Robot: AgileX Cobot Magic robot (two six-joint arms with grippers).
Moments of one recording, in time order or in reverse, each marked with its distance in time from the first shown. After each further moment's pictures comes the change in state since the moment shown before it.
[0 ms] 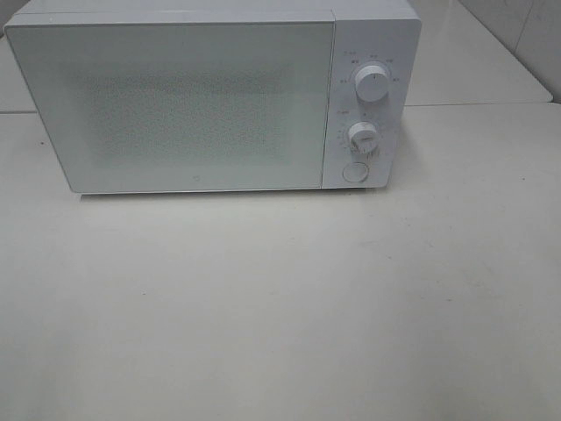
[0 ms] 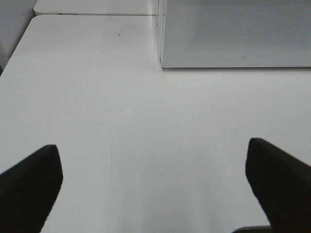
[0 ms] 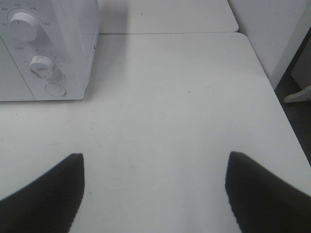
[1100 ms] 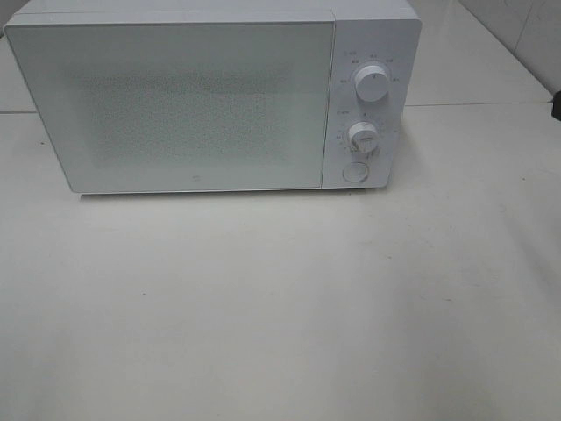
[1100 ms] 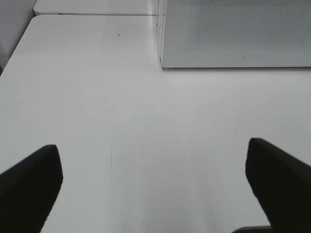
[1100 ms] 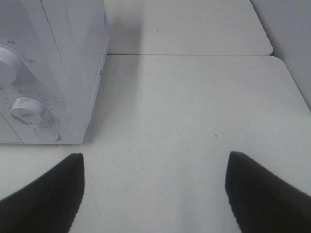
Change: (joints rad) left arm 0.000 0.000 0.000 0.000 0.000 0.000; right arm 0.000 0.554 0.000 0.001 -0.579 0.000
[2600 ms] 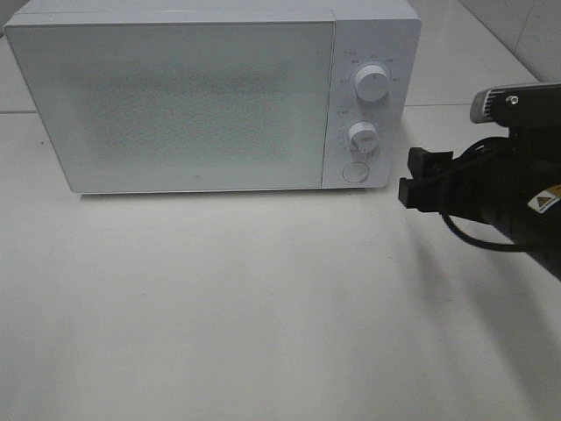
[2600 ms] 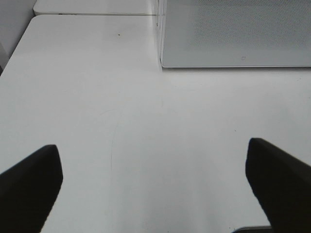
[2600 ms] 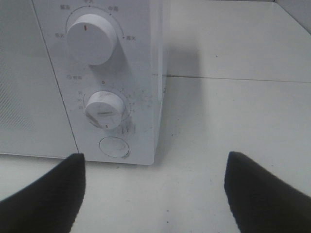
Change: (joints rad) left arm 0.000 0.000 0.000 0.000 0.000 0.000; right arm 0.557 0.513 0.223 0.714 -1.018 -0.396
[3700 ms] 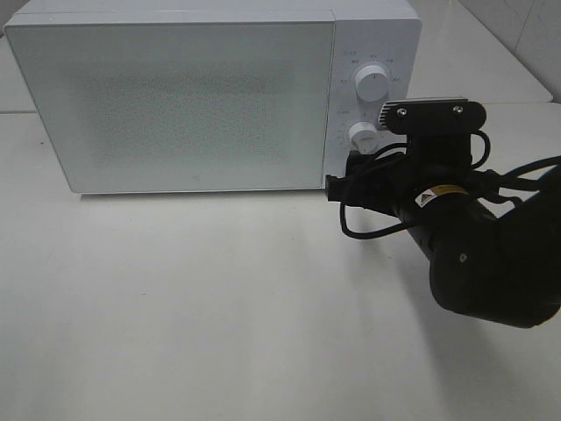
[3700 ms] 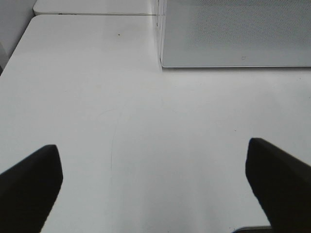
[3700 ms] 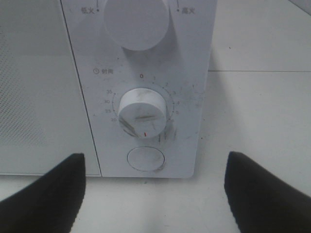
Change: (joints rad) left arm 0.000 0.000 0.000 0.000 0.000 0.000; right arm 0.141 0.328 -0.232 0.192 -0.131 -0.003
